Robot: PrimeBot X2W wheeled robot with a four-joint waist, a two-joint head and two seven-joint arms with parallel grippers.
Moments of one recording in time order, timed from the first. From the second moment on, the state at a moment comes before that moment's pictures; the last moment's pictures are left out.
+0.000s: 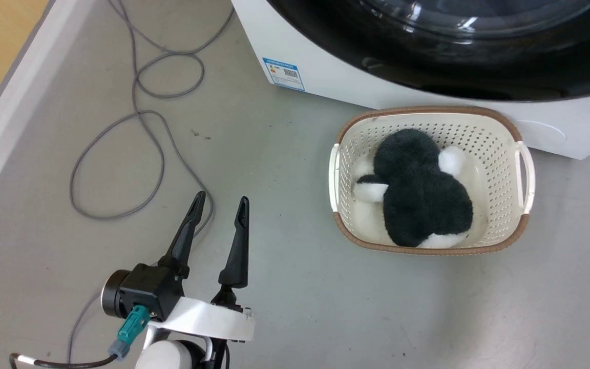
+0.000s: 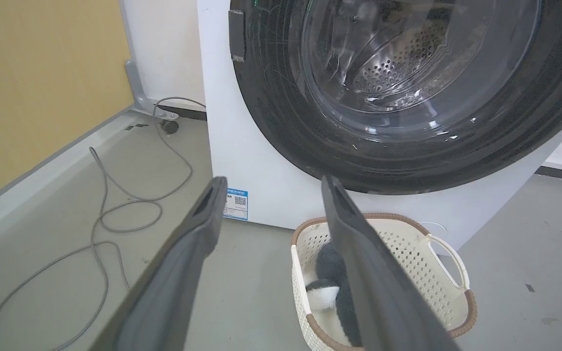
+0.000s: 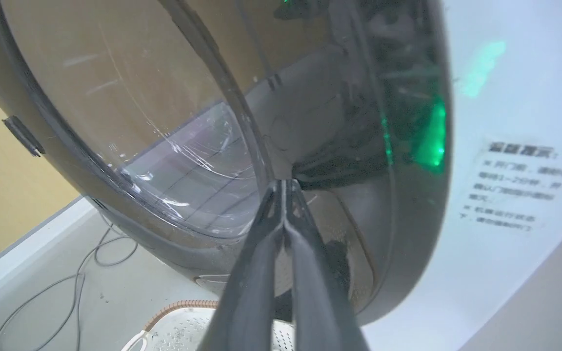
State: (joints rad) left arm -0.13 0.05 -0.21 -0.01 -0.22 -0.01 -0.26; right arm -0.79 -0.55 0.10 0.51 0.59 0.13 -0.05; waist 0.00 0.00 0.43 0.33
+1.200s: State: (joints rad) left arm -0.05 0.05 -0.09 0.09 -0.19 -0.03 -0.26; right arm -0.28 -0.37 0.11 0.24 0.42 0.13 -0.21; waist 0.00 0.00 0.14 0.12
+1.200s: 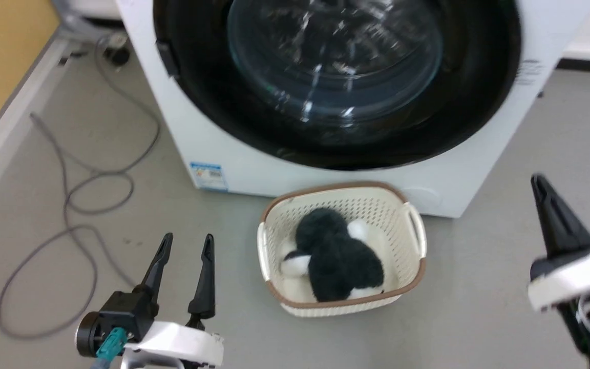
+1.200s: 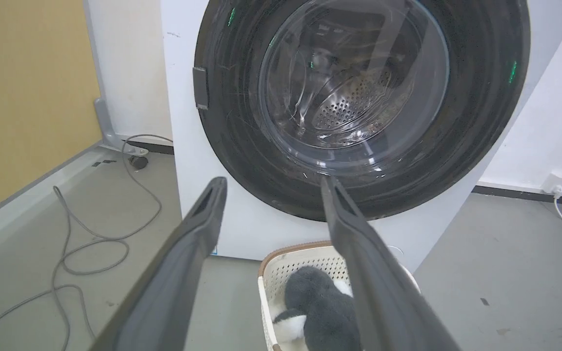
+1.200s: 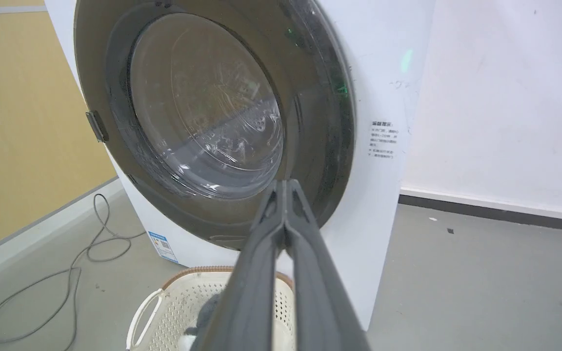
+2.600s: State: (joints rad) left arm 0.04 0.05 -0.08 0.12 -0.12 -0.04 -0.25; right arm 0.07 -0.10 -0.07 0.06 0.20 0.13 -0.19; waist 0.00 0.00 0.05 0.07
